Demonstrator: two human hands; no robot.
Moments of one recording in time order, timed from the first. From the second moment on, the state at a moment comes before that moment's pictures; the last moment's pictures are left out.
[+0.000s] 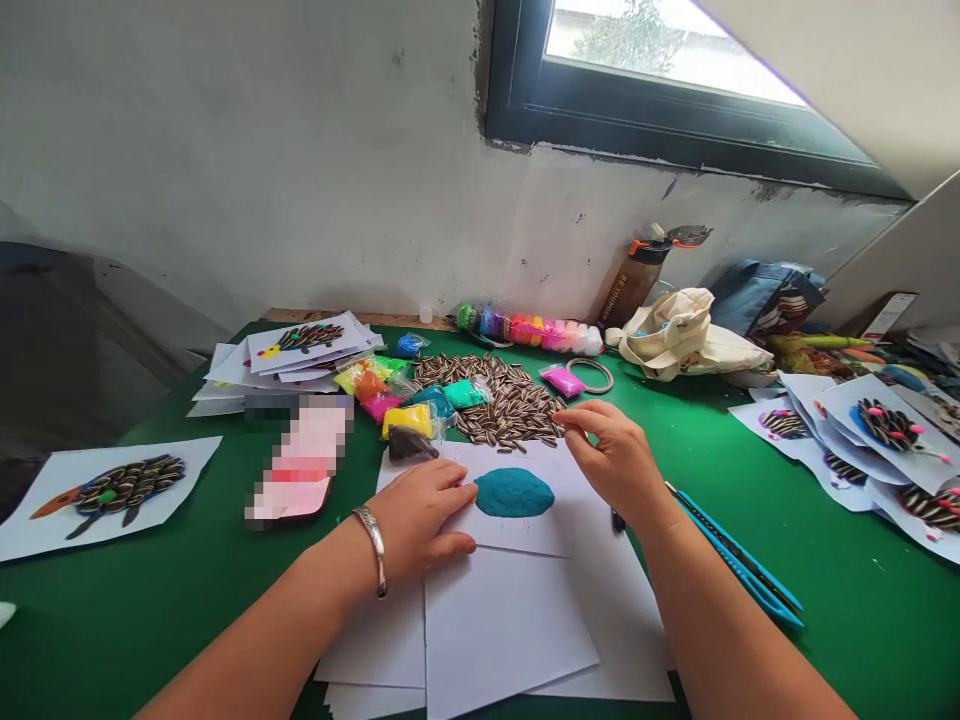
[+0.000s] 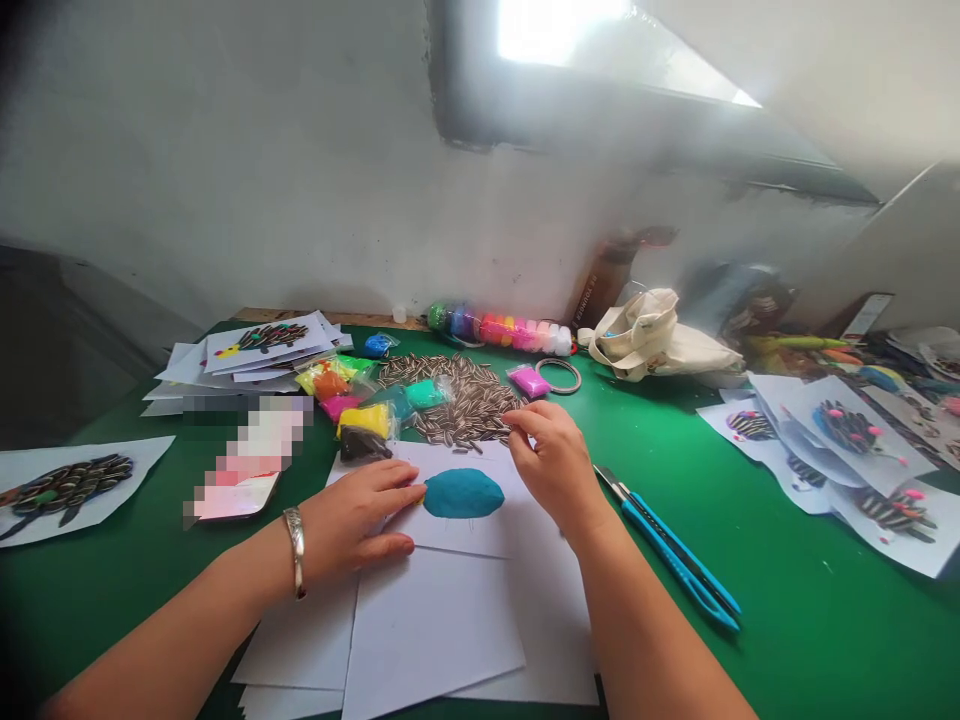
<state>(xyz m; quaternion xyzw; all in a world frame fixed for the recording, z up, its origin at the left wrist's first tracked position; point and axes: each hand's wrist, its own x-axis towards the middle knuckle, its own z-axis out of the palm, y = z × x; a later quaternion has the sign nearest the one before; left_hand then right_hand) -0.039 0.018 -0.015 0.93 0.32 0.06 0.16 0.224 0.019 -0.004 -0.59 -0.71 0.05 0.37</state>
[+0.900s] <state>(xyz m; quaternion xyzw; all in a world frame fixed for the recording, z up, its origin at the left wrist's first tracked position) -0.042 0.025 -0.026 0.92 0.35 0.08 0.15 0.223 0.016 -0.003 -0.58 -0.72 0.06 0.37</state>
